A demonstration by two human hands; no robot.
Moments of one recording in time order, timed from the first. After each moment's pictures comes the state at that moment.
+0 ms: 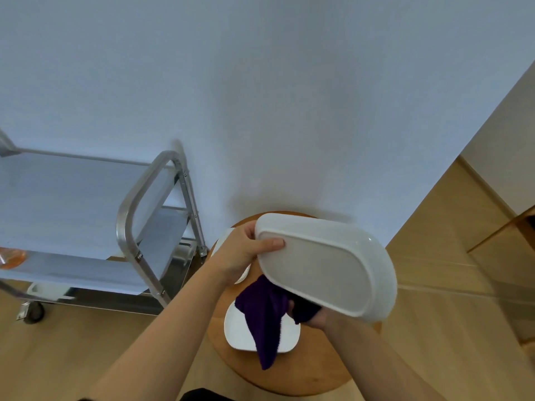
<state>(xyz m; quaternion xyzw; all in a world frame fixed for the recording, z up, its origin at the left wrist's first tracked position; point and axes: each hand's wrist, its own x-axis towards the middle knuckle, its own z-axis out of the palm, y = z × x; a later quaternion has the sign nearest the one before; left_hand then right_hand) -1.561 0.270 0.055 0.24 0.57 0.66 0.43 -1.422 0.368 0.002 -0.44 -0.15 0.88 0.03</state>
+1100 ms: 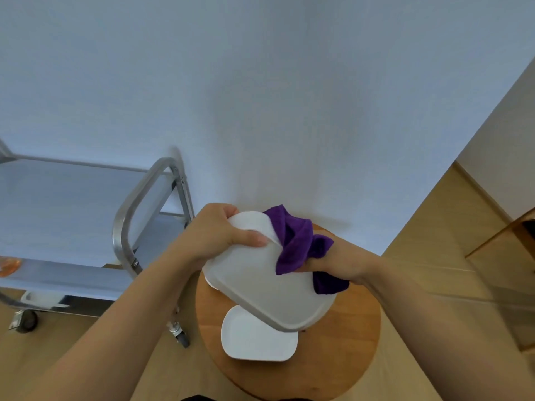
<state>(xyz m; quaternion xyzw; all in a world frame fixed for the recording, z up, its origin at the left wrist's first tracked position) -1.579 0.249 0.123 0.29 0.80 0.45 0.28 -1.429 0.415 0.106 -0.11 -0.79 0.60 -0.07</state>
